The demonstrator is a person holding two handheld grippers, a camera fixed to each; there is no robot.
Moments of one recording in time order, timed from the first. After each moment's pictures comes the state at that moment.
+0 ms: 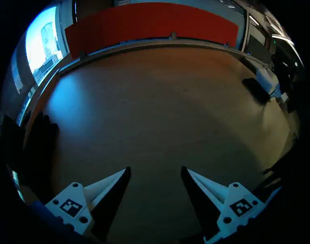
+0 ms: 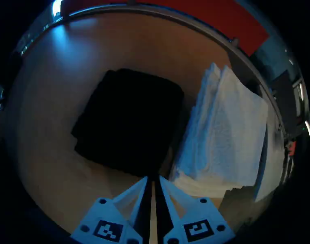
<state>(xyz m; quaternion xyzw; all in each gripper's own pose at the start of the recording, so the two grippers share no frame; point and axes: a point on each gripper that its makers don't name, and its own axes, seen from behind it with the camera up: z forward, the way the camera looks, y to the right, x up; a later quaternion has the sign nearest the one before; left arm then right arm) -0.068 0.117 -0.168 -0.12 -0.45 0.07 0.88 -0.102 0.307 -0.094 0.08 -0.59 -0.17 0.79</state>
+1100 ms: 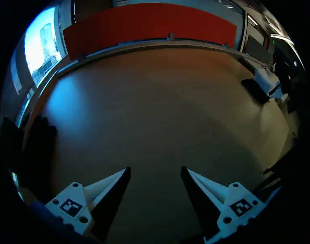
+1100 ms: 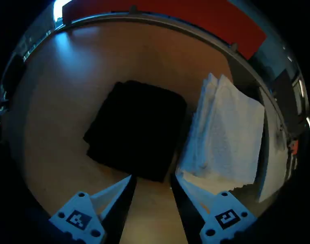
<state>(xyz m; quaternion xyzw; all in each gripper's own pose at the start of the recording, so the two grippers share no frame) -0.067 0.124 -0.164 -0.13 -0.45 0.07 0.88 -0.085 0.289 -0.093 0.10 -0.56 -0.16 0.81</state>
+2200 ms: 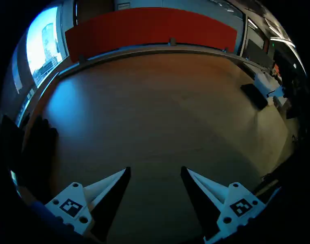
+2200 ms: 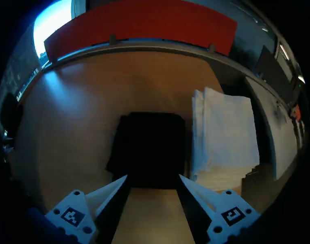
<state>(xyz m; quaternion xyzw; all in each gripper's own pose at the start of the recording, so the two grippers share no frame) -0.059 0.123 -0.157 -0.13 -0.43 0.06 0.89 -0.053 0.243 -0.077 0.04 -0.49 -0.04 0.87</state>
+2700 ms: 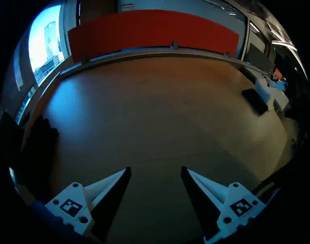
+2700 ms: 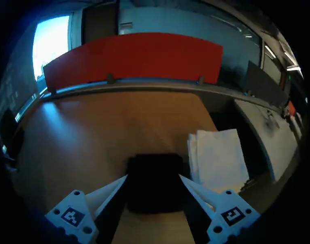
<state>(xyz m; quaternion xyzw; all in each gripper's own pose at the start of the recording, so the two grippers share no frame) -0.052 0.122 -0.151 -0.12 -0.42 0.05 0.90 0.025 0.214 -0.032 0.01 -0.35 -0.01 0.94</state>
